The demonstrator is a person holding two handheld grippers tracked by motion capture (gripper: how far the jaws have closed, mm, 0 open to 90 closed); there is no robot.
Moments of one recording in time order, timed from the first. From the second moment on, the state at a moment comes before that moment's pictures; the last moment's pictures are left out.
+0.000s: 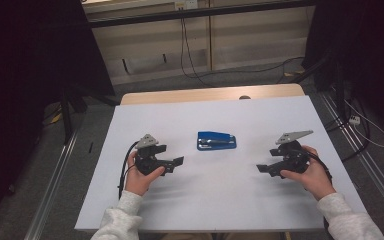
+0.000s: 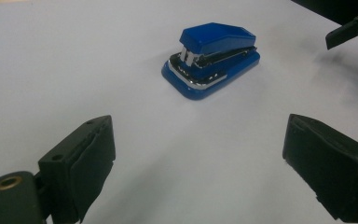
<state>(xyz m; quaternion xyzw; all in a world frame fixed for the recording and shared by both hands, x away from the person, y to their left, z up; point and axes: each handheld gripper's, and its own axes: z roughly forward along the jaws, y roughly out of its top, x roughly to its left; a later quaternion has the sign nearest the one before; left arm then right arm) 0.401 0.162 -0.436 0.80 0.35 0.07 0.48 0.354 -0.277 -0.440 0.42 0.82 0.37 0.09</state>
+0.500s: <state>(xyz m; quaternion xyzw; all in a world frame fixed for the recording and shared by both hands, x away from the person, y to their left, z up) 0.383 0.183 -0.434 0.80 0.35 0.08 0.48 0.329 -0.289 -0.435 0.42 0.82 0.37 0.10</state>
